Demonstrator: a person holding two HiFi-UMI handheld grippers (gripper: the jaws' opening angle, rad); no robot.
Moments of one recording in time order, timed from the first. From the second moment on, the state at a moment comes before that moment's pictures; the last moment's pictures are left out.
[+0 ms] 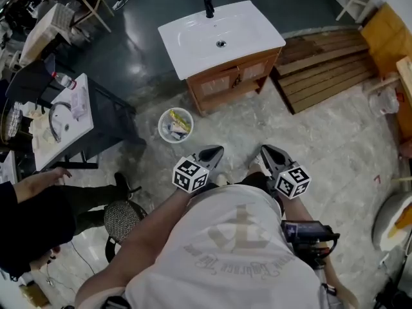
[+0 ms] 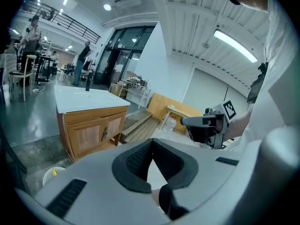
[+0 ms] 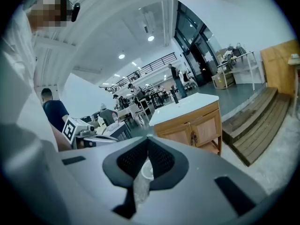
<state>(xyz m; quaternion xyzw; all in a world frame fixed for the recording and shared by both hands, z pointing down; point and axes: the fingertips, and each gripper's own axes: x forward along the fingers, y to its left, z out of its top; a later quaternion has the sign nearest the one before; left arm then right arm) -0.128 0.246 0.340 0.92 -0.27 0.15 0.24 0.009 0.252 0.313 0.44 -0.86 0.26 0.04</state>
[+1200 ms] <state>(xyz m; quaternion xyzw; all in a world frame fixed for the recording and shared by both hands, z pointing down) -0.107 0.148 0.353 0.89 -0.34 0.12 0.27 0.042 0.129 0.330 0.40 -0.87 0.26 0.08</state>
